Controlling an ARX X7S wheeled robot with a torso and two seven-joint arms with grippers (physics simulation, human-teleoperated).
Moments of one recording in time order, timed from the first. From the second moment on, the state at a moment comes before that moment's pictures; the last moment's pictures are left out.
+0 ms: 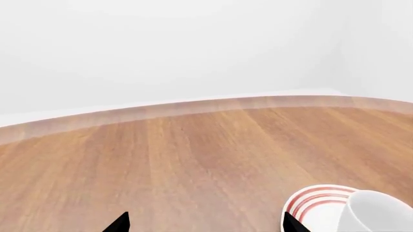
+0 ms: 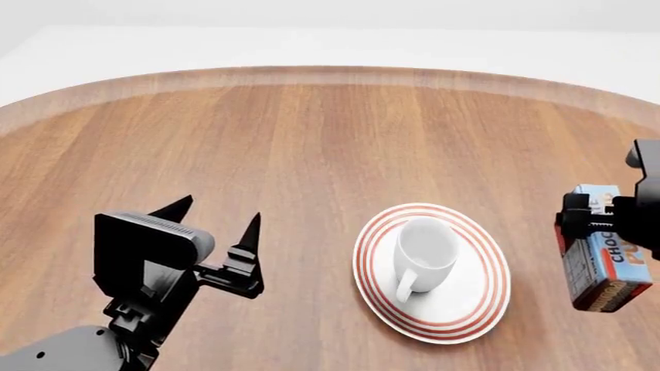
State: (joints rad) left arm -0.83 -1.04 1.24 0.49 -1.06 0.12 -0.68; right arm 1.15 0.87 -0.68 0.58 0.98 0.94 0.13
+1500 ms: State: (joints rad) left arm -0.81 -1.02 1.23 0.47 -1.06 0.11 -0.68; right arm 1.08 0.78 -0.70 0.83 0.89 0.76 0.05
